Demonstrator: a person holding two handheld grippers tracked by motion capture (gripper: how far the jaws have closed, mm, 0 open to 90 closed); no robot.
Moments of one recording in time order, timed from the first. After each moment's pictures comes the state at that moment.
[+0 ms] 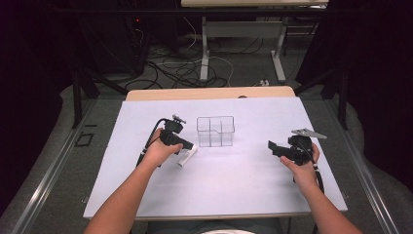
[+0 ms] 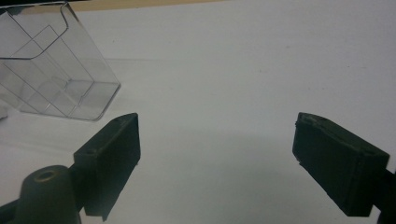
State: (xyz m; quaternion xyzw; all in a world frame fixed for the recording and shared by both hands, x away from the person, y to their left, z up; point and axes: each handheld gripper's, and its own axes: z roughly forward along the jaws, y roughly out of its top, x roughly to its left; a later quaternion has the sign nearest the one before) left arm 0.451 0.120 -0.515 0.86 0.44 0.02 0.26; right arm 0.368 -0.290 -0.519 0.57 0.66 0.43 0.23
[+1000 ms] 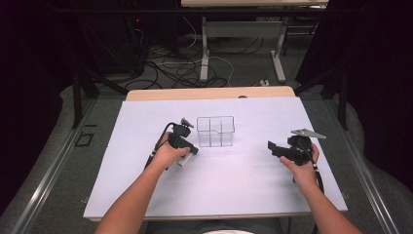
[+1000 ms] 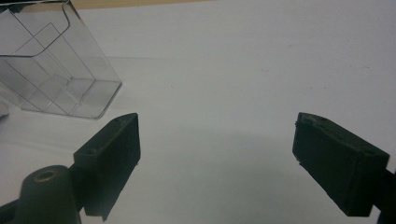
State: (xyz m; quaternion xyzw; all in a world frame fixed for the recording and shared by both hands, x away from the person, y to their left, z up) left arm 0.453 0.098 -0.534 0.86 0.46 -0.02 0.23; right arm 0.368 -0.289 -0.519 0.57 0.67 0.42 0.23
